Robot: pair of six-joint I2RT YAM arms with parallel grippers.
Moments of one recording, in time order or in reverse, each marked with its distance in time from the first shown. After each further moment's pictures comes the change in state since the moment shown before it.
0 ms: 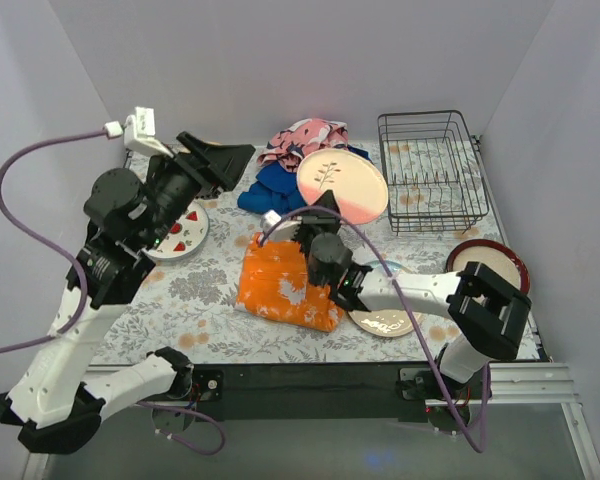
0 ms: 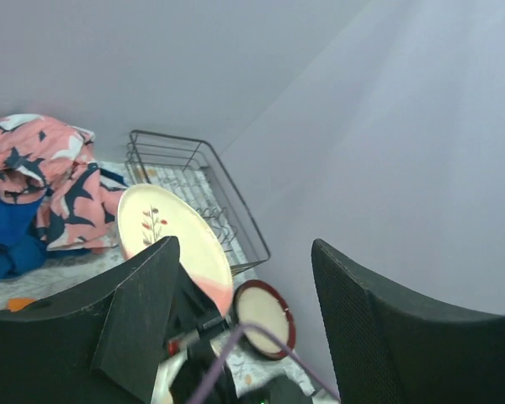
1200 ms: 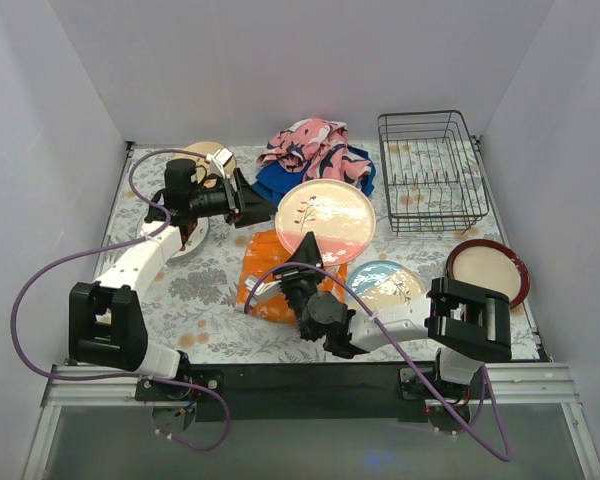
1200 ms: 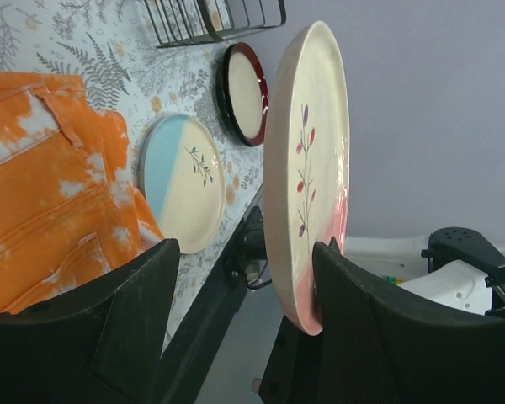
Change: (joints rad) left arm 0.426 0.492 -0.346 0.226 1.068 -0.045; right arm 0.344 0.074 -0.207 0.444 0.175 -0.504
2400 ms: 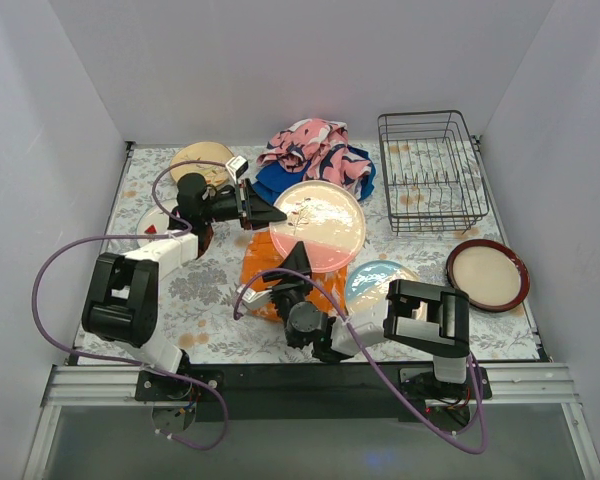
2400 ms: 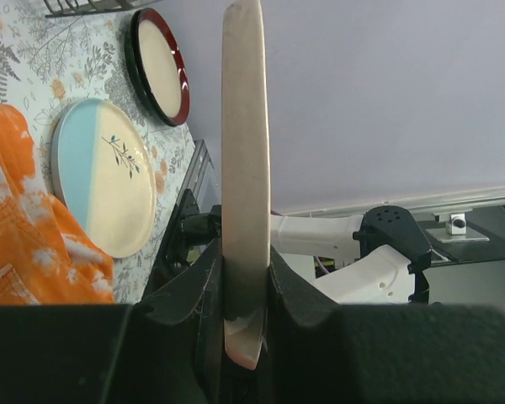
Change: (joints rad) left arm -0.048 0.154 -0.200 0.793 0.184 -0.520; right arm 0.021 0.212 0.046 0.082 0.044 0.141
